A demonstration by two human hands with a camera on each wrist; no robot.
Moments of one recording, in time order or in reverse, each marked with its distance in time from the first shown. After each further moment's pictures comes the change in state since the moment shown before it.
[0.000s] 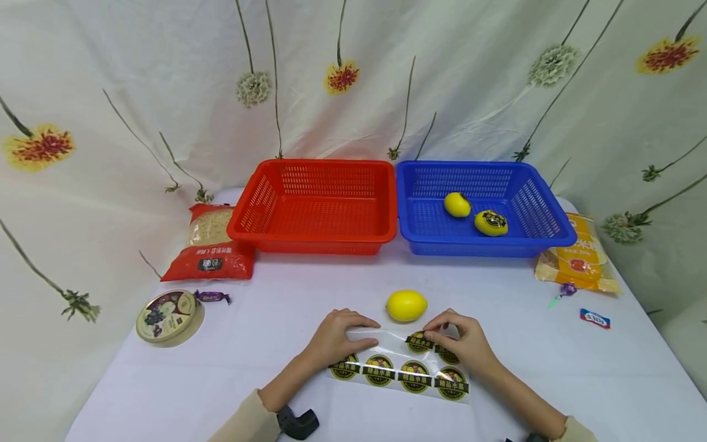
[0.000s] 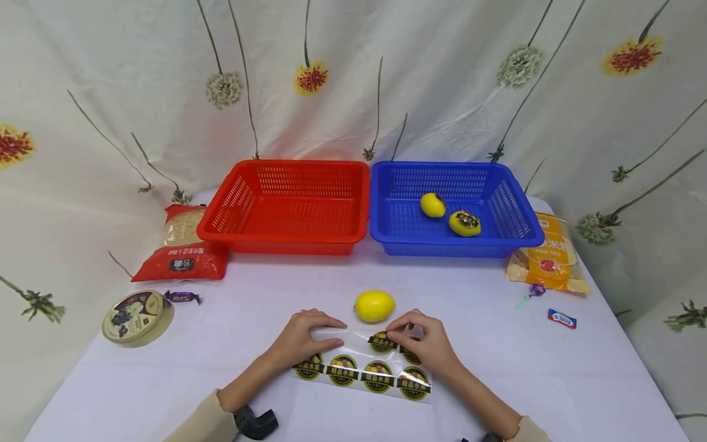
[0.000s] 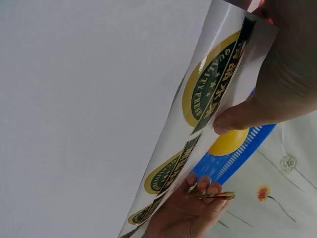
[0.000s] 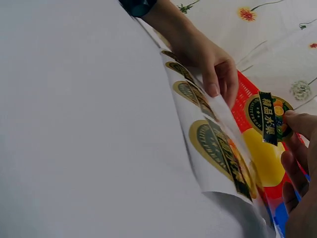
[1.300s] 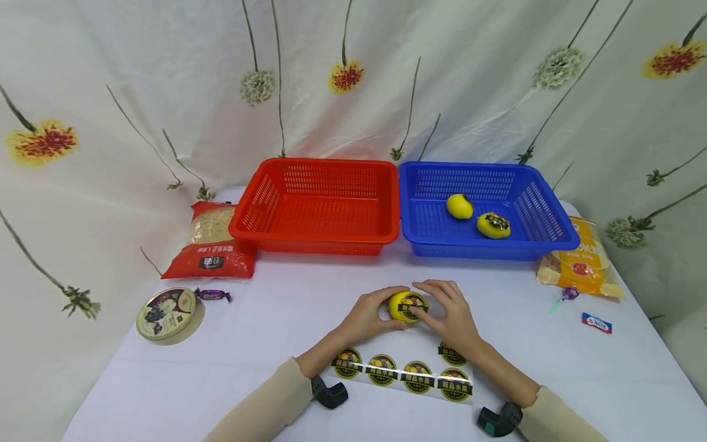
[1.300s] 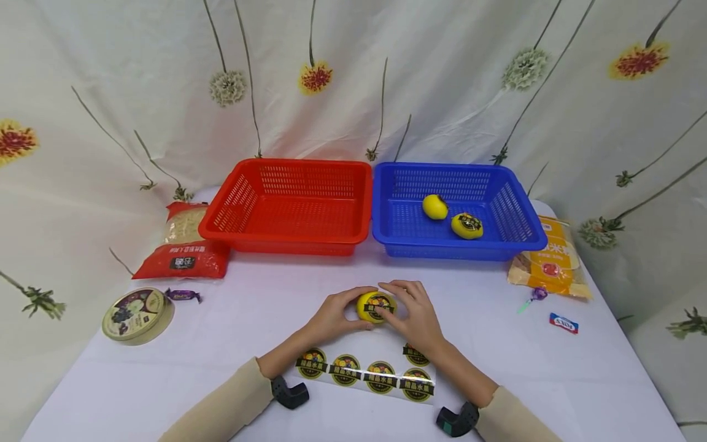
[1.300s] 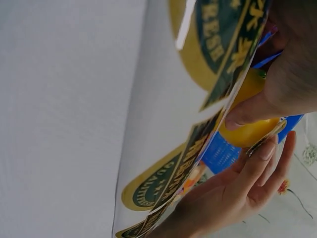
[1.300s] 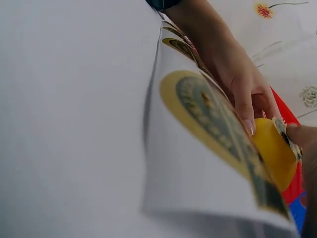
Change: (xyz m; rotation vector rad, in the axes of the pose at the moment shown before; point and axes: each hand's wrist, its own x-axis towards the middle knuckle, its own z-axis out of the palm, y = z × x) left_hand 0.056 0.002 0.032 -0.180 -0.087 -0.064; right_hand 0.041 0.022 0.007 -0.491 0.131 -0.305
